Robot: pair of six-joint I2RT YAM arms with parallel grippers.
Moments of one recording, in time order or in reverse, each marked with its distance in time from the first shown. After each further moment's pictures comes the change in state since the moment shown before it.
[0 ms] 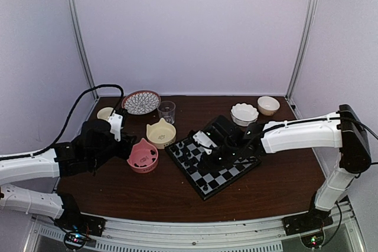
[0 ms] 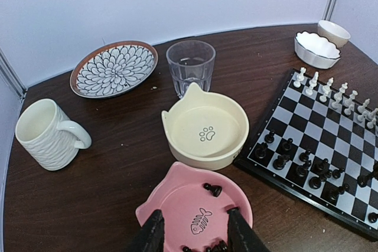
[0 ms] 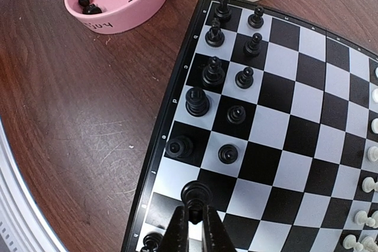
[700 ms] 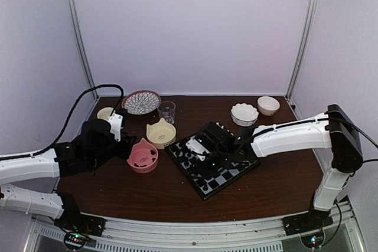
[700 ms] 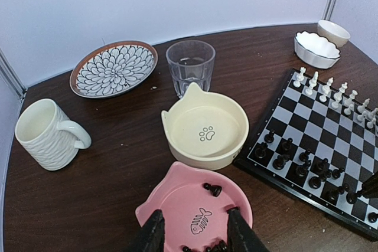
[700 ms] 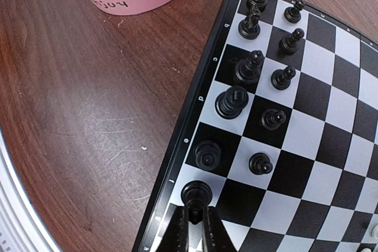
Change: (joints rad) left arm 0.000 0.000 0.000 -0.001 0.001 0.000; right arm 0.037 0.082 0.032 0.012 -0.010 -0.022
